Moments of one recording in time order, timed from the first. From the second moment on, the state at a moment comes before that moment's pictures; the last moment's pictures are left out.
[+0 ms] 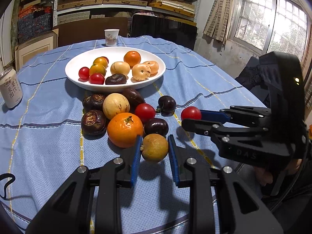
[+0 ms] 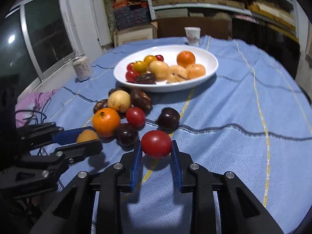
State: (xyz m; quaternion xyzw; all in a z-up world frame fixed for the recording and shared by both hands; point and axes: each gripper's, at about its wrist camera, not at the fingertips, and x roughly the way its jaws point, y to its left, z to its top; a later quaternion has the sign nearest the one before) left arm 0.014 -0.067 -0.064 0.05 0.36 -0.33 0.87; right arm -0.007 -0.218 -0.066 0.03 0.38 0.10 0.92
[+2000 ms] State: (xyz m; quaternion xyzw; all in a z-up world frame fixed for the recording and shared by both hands) left arm 0.047 -0.054 -0.058 0.10 0.38 -0.25 0.89; right arm -0.003 -0.247 -0.057 0.05 0.37 0.10 0.92
